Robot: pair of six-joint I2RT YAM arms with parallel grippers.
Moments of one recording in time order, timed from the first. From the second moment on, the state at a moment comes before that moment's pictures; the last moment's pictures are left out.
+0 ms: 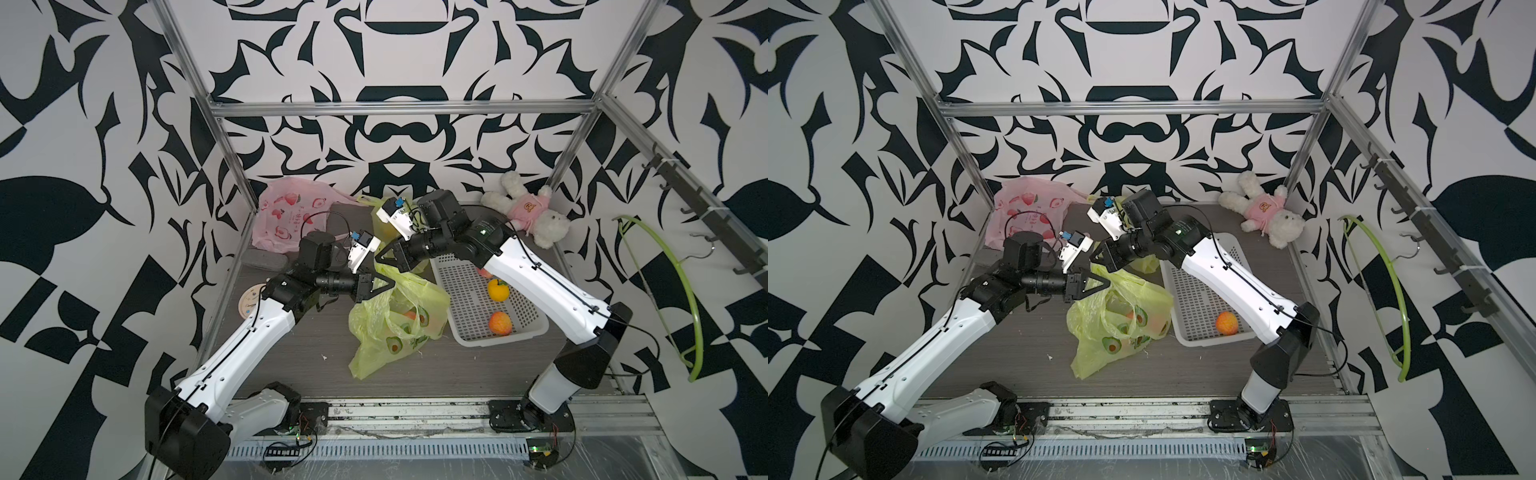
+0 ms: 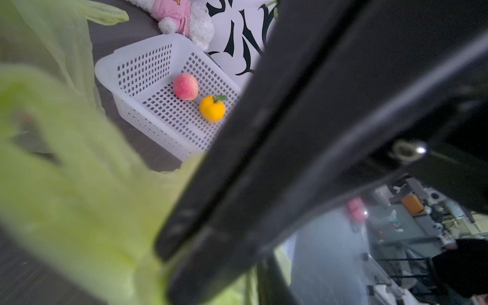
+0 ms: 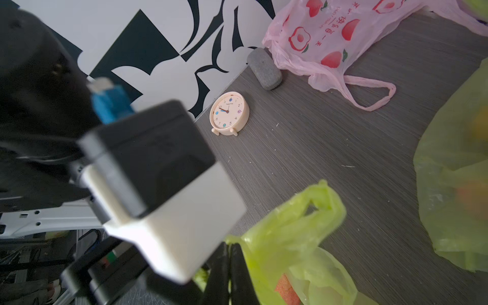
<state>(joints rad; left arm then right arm) -0.50 1.13 1.02 -0.43 0.87 -0.26 0.78 1.66 1.83 -0.85 -0.49 0.24</state>
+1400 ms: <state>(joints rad) -0.50 1.06 1.03 -0.41 0.72 -0.21 0.75 1.62 1.77 -0.65 -0.67 0.46</state>
